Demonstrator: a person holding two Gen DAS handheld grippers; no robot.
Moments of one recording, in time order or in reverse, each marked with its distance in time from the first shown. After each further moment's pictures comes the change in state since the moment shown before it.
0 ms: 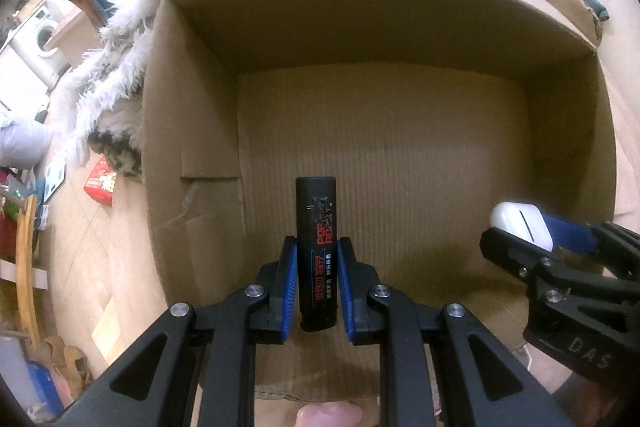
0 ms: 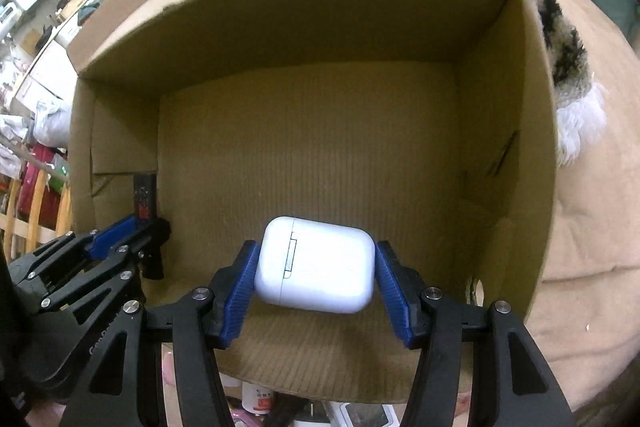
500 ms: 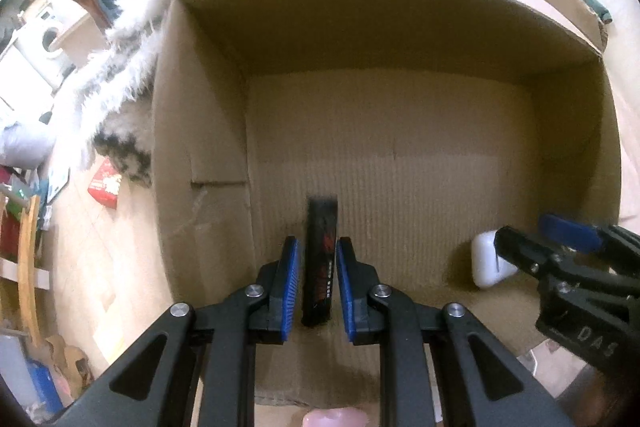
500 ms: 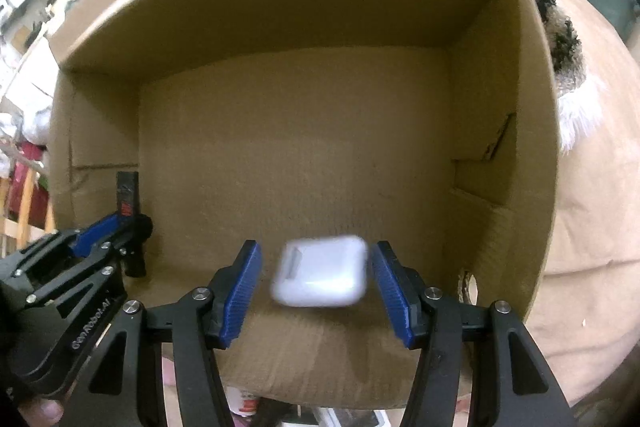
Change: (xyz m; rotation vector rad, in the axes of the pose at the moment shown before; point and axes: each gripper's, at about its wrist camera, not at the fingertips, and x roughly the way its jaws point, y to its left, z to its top) left arm -0.001 -0.005 -0.002 -0.001 -0.031 0.026; right arm 0.008 0.006 0.009 0.018 -0.014 -0.026
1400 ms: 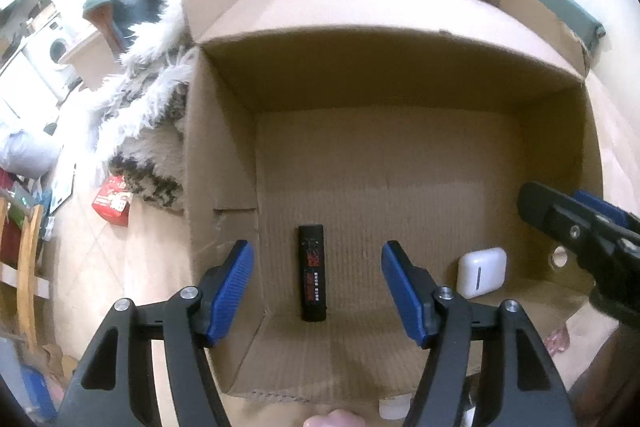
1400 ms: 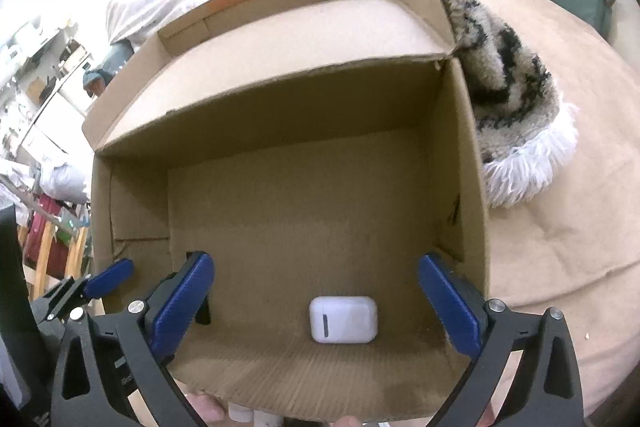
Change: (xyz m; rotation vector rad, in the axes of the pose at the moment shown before) left arm -0.033 0.001 0.003 -0.019 -0.090 -0.001; right arm -0.044 -0.020 0.006 0.078 -0.221 0.045
